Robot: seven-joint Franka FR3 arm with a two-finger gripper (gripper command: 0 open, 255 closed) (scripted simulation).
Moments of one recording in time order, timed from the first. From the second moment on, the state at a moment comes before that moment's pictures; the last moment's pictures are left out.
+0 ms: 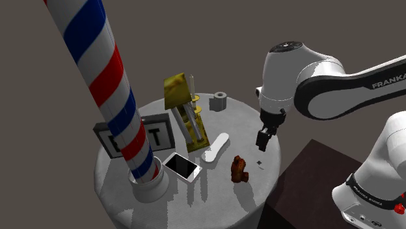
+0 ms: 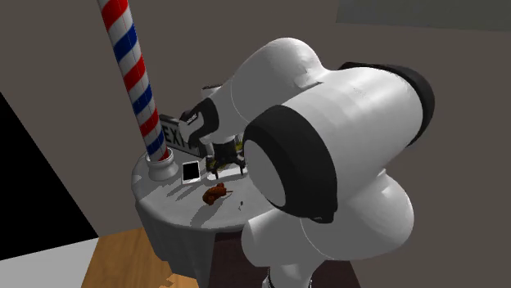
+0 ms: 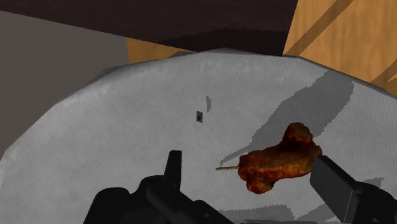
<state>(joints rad) 0.22 -0.52 0.33 -2.65 0.12 2.10 0.29</state>
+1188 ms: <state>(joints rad) 0.22 -0.07 0.52 -2.60 -0.03 2.47 0.52</state>
